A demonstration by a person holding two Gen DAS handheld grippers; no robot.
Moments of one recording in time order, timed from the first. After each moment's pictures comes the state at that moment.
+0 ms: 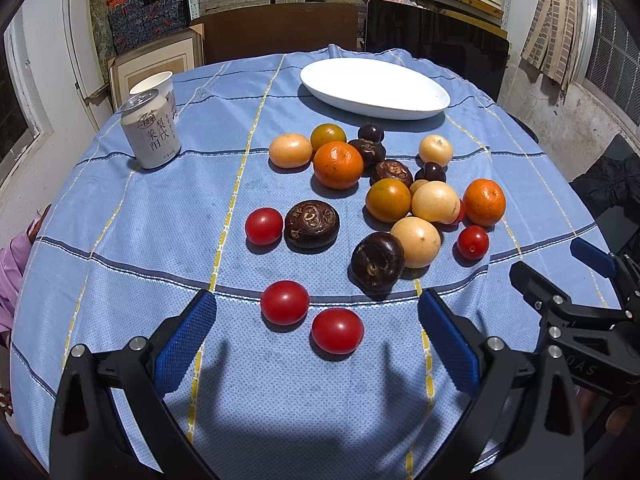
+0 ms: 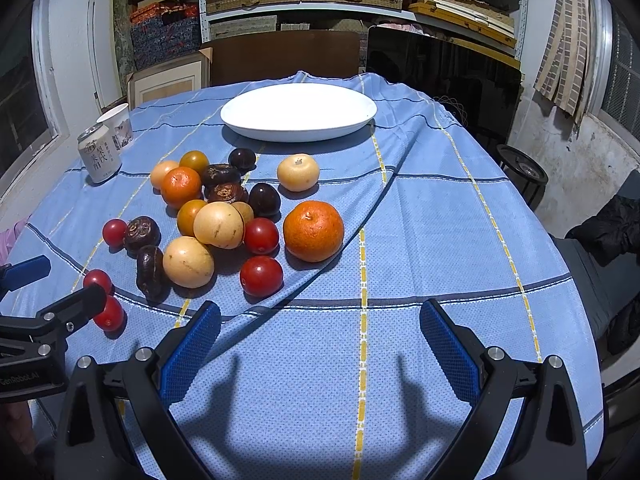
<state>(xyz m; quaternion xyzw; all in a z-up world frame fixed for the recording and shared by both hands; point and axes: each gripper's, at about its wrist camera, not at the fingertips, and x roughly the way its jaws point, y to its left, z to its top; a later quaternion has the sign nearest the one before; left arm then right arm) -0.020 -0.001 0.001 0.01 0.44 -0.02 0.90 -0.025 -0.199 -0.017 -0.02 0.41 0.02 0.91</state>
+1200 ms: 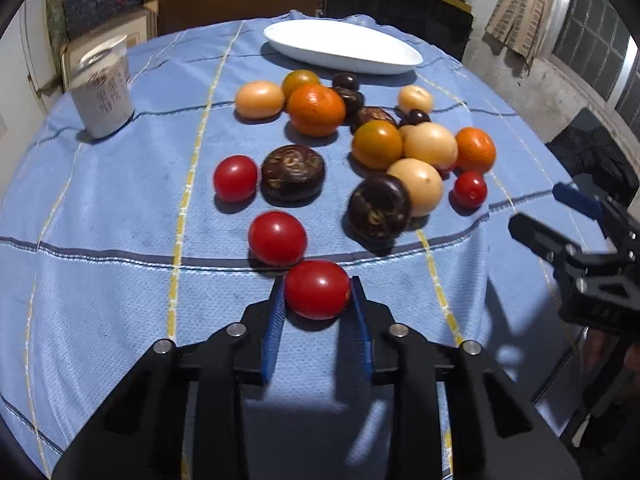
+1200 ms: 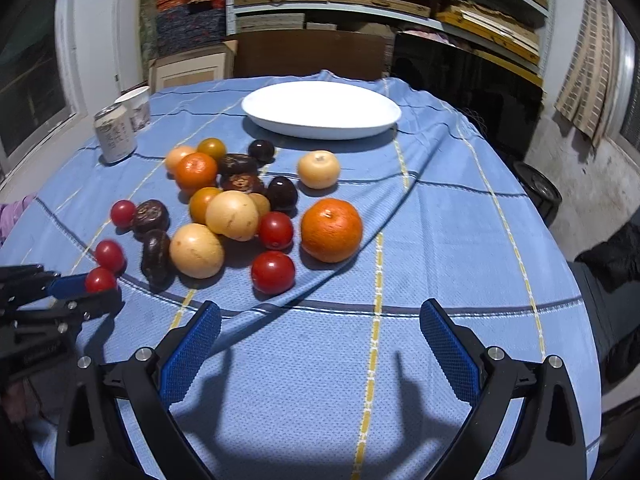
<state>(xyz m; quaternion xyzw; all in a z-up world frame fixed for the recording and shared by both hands) -0.003 0.021 -0.041 0.00 0.49 -0.11 0.87 -0.022 -0.191 -0.021 -0.06 0.40 0.06 0.91</state>
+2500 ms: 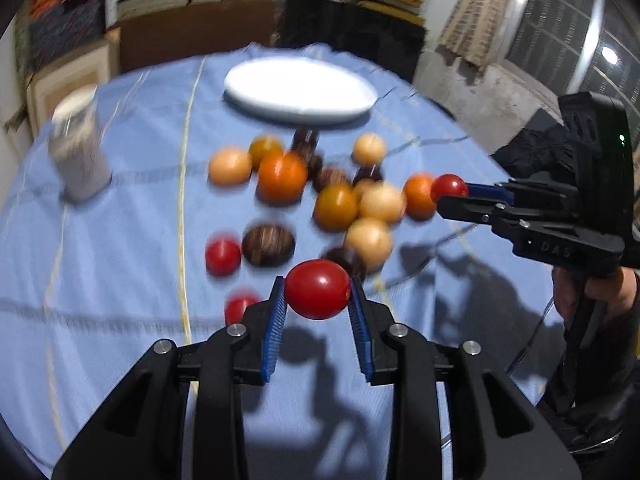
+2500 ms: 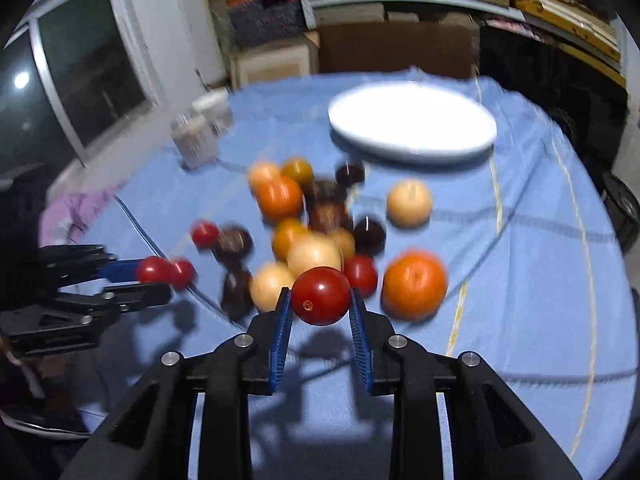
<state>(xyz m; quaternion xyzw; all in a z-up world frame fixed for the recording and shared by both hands) 0.012 0.024 0.024 0.02 0.44 -0.21 0.87 0.028 -0.193 0.027 -0.03 0.41 0.23 0.88</state>
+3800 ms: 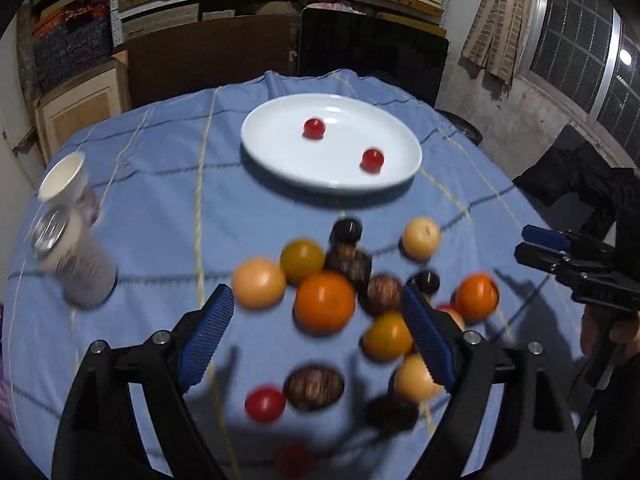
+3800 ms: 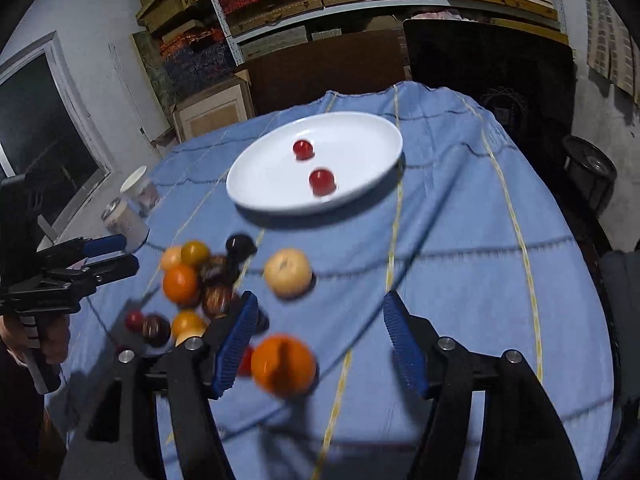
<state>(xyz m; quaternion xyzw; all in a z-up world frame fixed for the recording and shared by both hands) 0.095 0.020 0.032 0.03 0.43 -0.16 0.89 0.059 -0.265 0.004 0.06 0.41 0.15 0.90</state>
